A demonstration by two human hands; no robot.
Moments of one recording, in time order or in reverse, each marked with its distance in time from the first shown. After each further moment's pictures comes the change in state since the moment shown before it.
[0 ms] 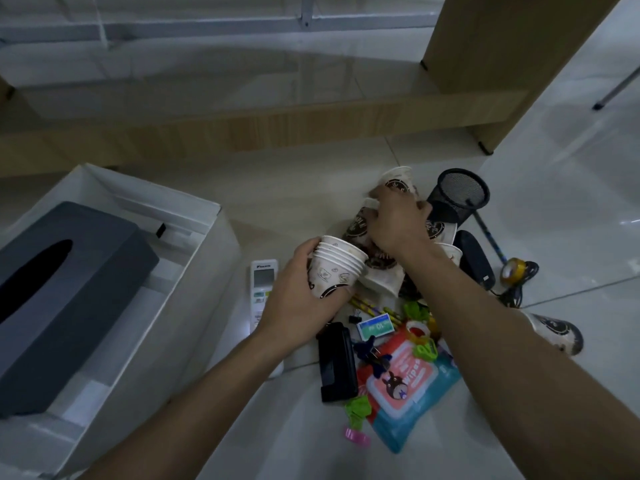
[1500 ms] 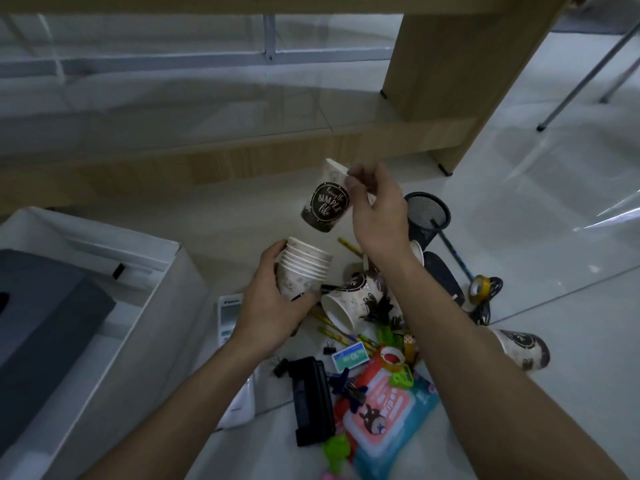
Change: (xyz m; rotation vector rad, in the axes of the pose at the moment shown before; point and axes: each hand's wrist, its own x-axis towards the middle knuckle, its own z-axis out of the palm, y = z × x) left_hand 0.038 0.011 0.005 -0.019 0.061 0.020; right_hand -0.001 -0.011 -0.044 0.888 0.356 -0.071
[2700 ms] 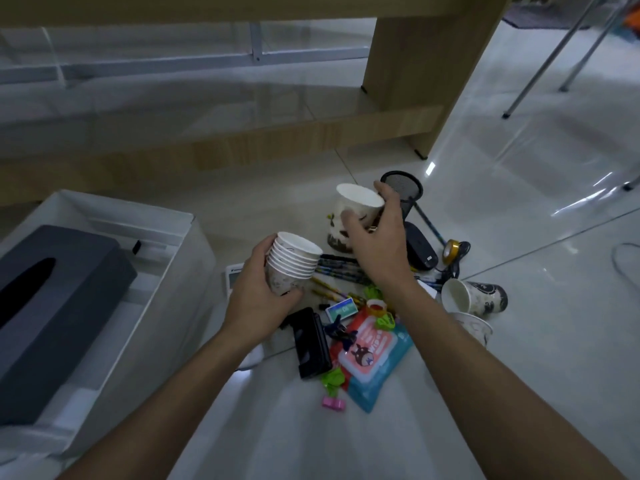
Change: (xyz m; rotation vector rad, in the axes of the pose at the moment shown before) left_hand -0.061 -0.007 -0.025 0.080 -0.023 0.110; right_hand -0.097 -0.013 -0.040 -0.030 0.002 0.166
